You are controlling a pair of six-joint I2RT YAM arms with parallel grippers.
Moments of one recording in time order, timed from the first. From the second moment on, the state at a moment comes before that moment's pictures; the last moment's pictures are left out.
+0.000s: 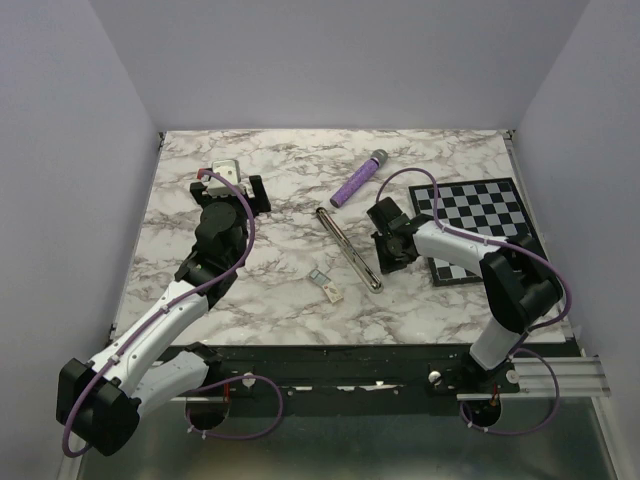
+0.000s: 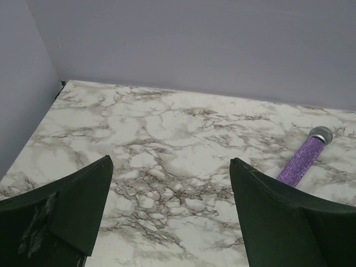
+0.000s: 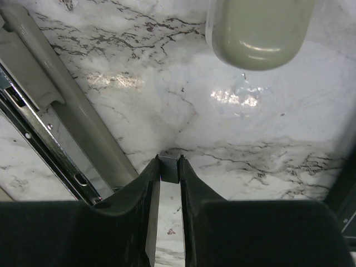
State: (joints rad) left arm -0.51 0.96 0.73 0.27 -0.59 -0.09; right arm 0.61 1.70 1.04 -0.57 0.15 0.38
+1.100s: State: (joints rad) left arm -0.52 0.98 0.73 0.28 -0.57 -0.08; right arm 0.61 1.64 1.16 -0.55 0.00 0.30
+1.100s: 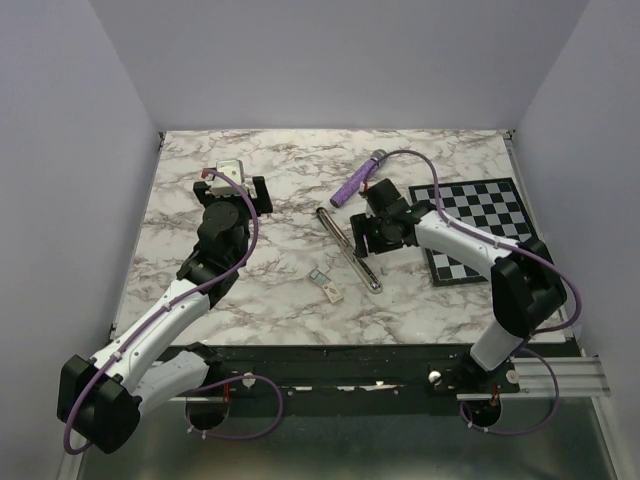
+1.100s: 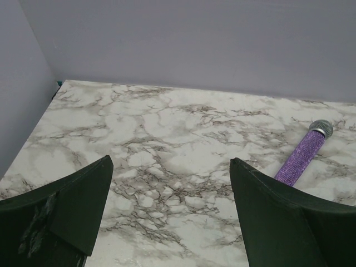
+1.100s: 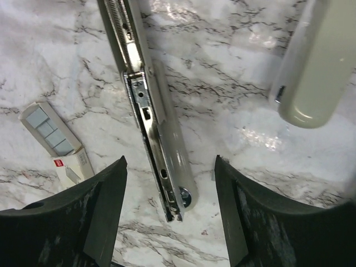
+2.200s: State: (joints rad) left arm -0.52 0.98 0.73 0.28 -0.57 -0.07; right arm 0.81 1.94 1.39 -0.58 0.07 0.30
